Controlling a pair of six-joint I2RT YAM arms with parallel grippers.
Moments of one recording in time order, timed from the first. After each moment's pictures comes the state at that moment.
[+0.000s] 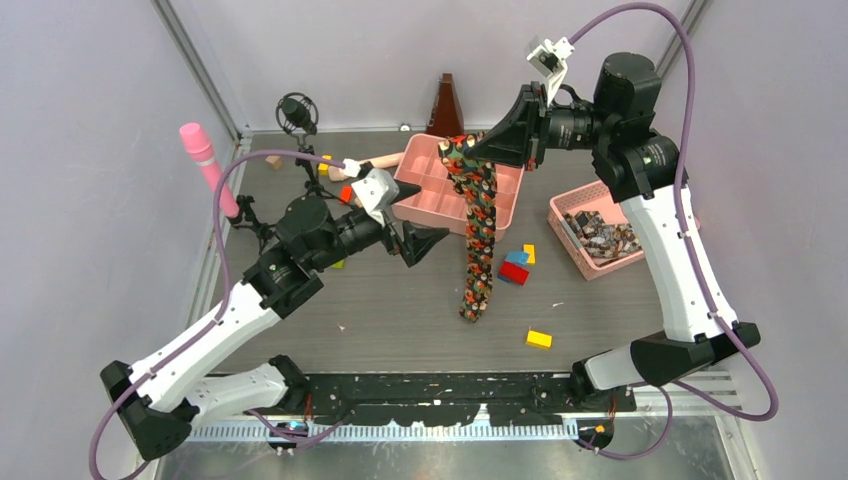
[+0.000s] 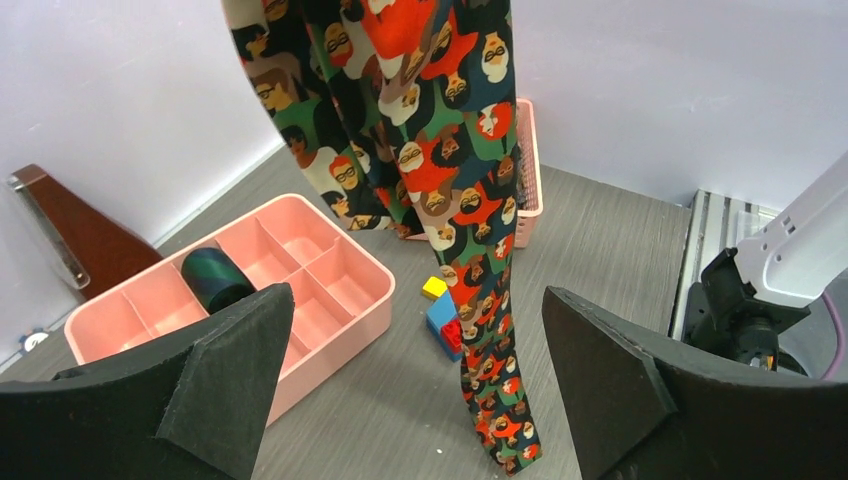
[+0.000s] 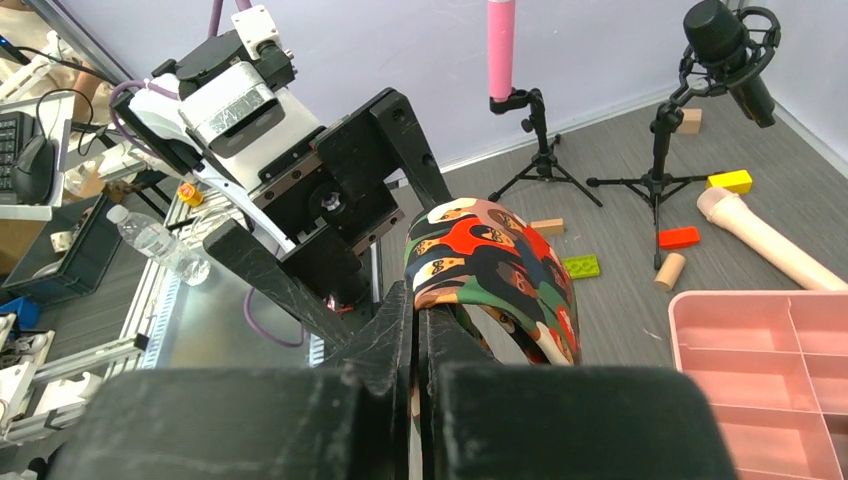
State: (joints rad) left arm -0.80 0.98 1.03 0.03 0.26 0.00; right arm 0.31 1.42 1.87 -0.52 -1.14 0.21
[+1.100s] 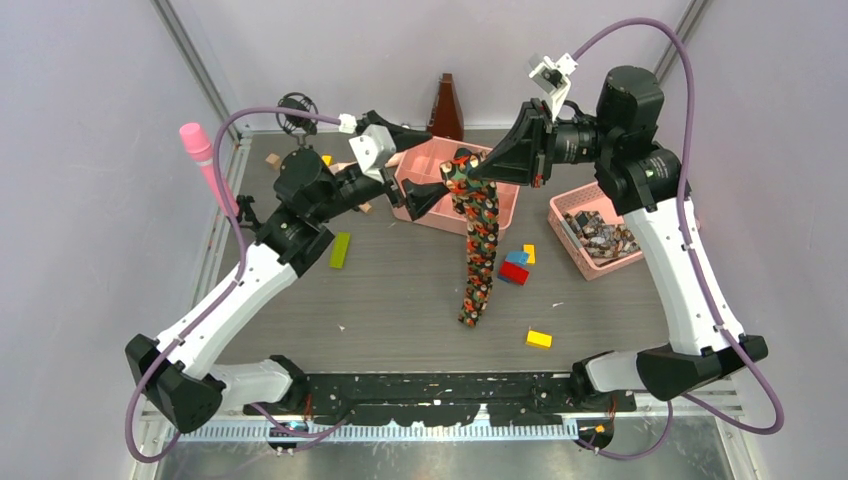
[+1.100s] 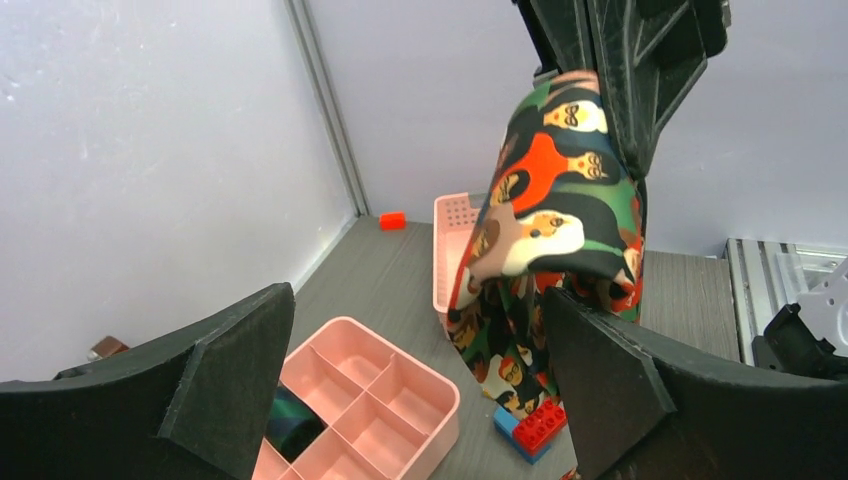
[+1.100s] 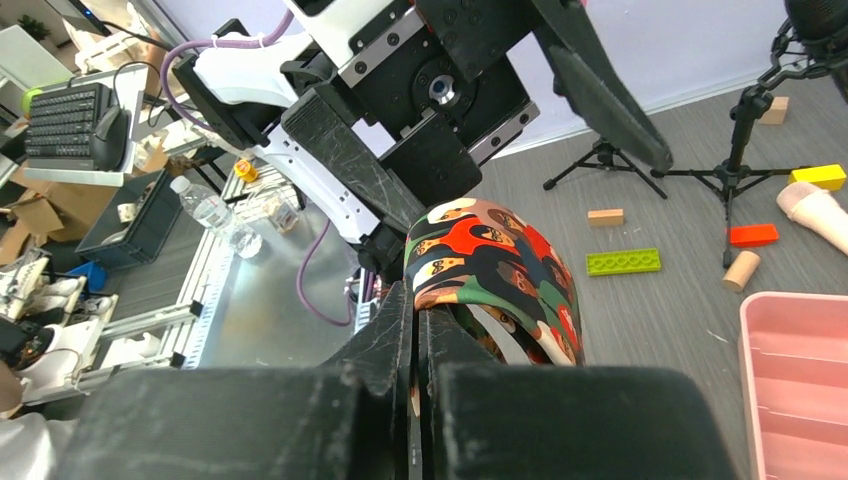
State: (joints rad) left arm -0.64 1.20 1.24 0.22 0.53 0.06; right arm 0.31 1.36 1.77 -0.49 -1.24 0.25
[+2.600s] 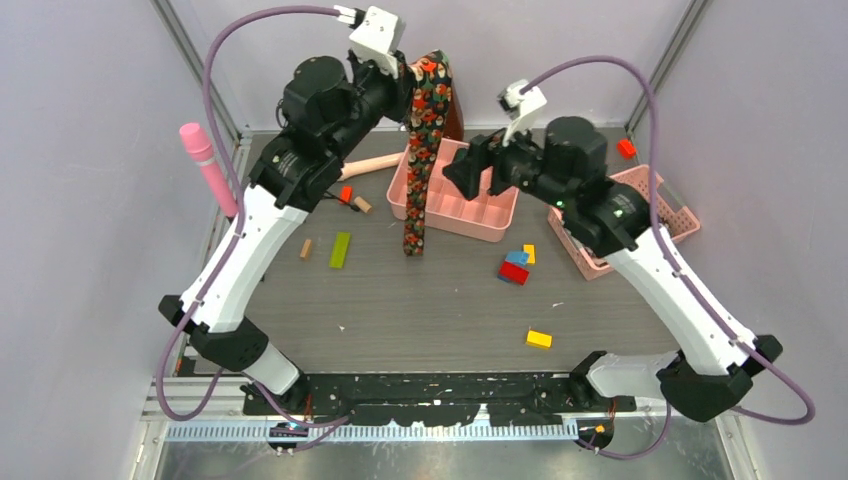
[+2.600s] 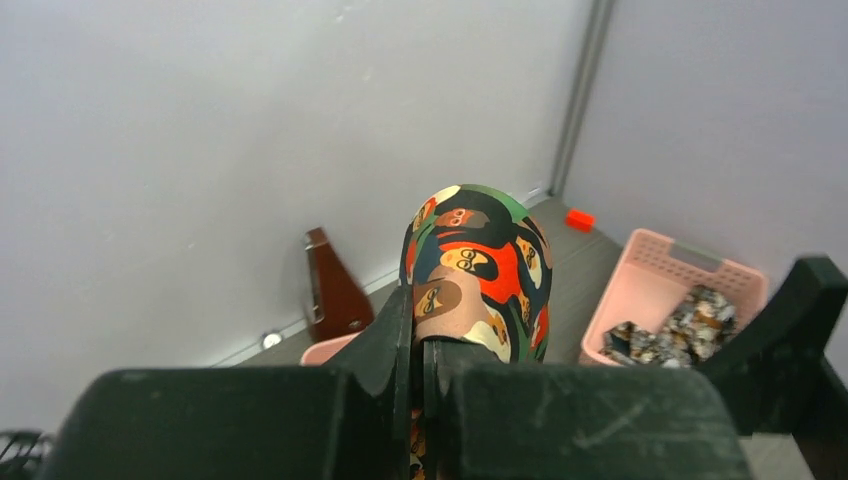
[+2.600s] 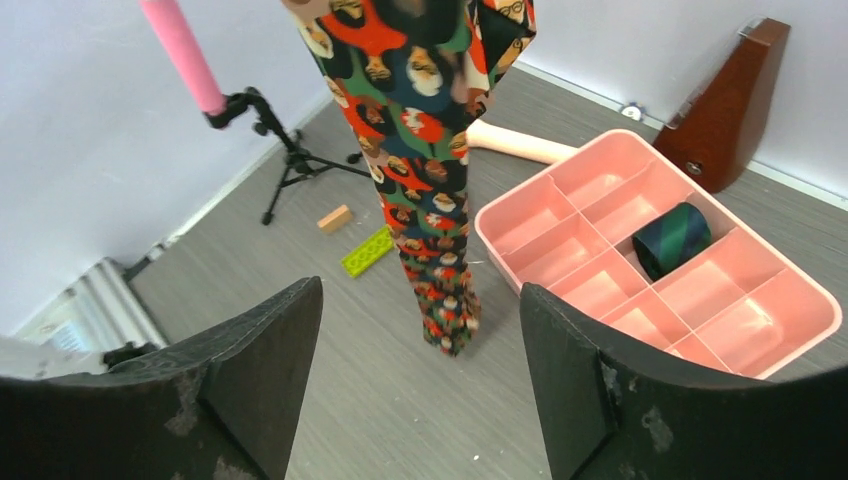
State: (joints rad) left arm -0.67 1.54 2.04 -0.37 -0.02 0.01; right arm 0.61 1.24 1.61 -0.53 -0.18 0.18
